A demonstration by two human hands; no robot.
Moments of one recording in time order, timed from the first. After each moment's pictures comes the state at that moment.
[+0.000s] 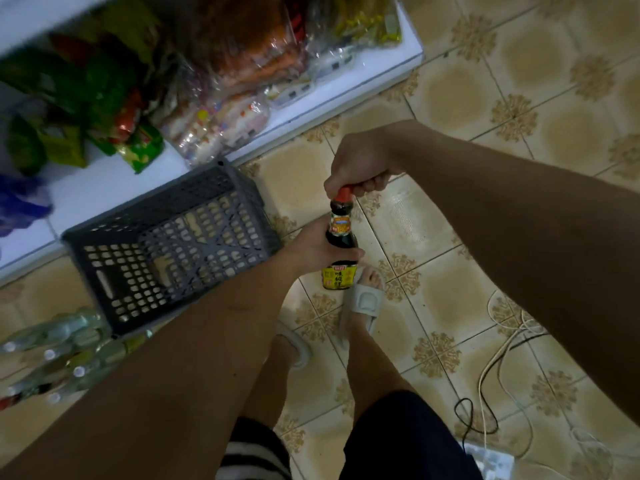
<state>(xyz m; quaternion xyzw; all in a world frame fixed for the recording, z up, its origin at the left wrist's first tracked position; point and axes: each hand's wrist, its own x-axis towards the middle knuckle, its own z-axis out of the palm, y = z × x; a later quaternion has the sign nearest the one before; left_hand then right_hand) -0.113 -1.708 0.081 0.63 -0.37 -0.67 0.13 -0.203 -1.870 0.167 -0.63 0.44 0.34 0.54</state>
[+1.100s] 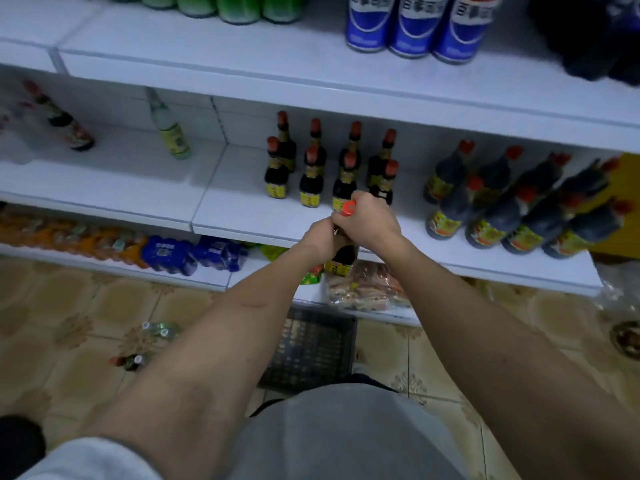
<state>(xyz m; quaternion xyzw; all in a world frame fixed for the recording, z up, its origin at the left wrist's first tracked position) 0.223 -1.726 0.477 0.81 -0.31 -0.36 0.34 0.155 -1.815 0.517 -0.88 0.38 -0.02 0.28</state>
